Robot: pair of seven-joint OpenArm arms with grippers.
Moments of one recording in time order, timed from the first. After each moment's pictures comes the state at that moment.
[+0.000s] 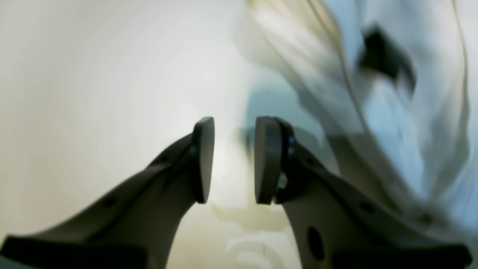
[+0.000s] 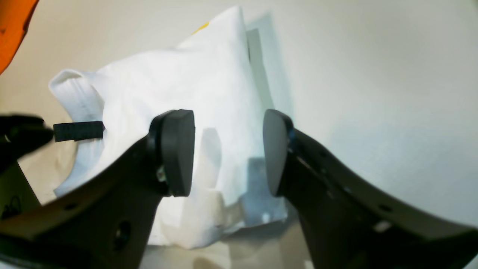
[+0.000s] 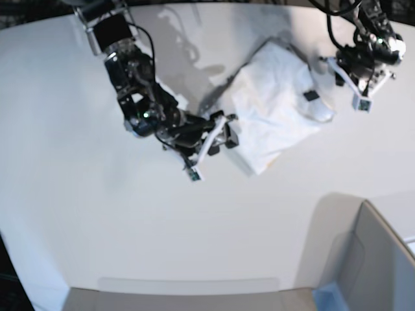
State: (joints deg) left arm 14.8 -6.6 -36.0 115.8 -16.3 -33.7 76.6; right arm 9.3 4.7 -24.9 96.8 33.4 1.7 -56.7
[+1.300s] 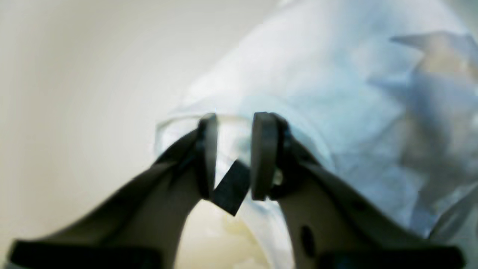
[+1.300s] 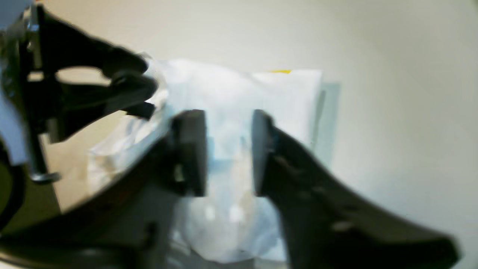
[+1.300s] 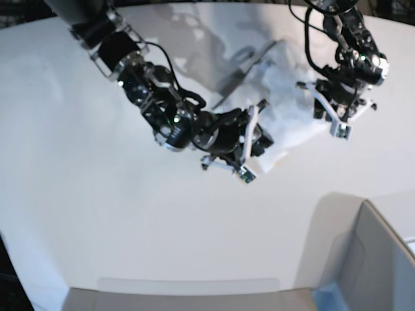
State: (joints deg) left arm 11.2 -2.8 -28.2 116.4 -13.0 -33.7 68.4; right arm 20.0 4.6 -40.2 98.1 33.3 4.5 -57.5
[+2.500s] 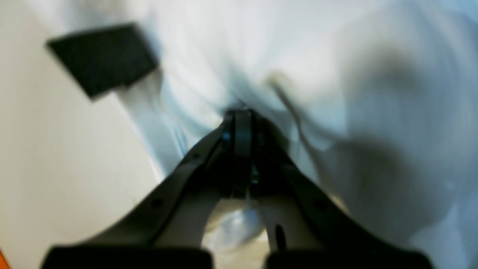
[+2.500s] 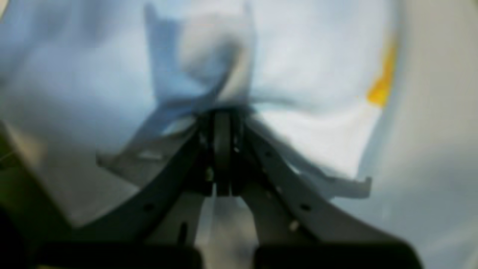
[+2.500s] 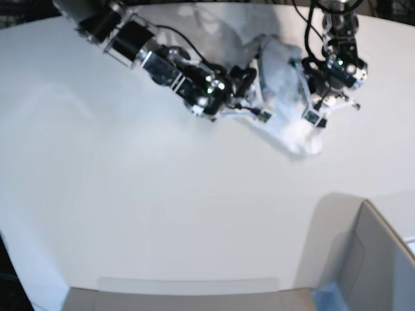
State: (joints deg) left arm 13.9 -11.4 -11.8 106.3 2.1 -33.7 66.0; right arm 15.3 3.5 -53.8 91.3 27.3 4.7 -72.2
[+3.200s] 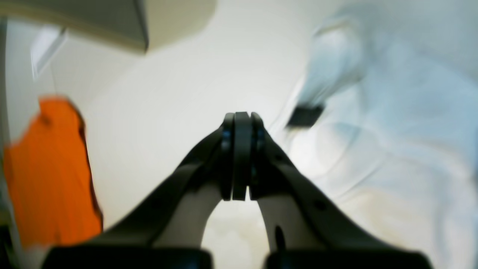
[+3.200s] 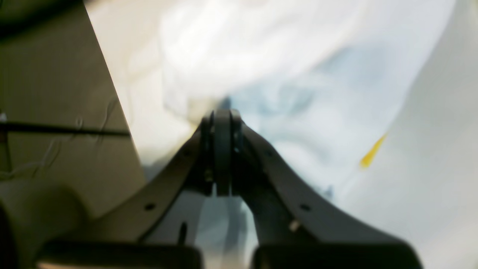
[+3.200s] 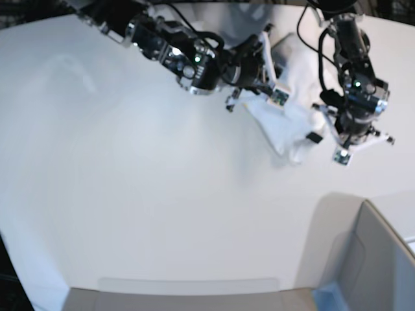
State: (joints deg) left arm 5.1 -10.6 -20.5 116.6 6.5 -33.9 69.9; right arm 11.1 4.3 -53.7 109.5 27.7 4.8 -69.1
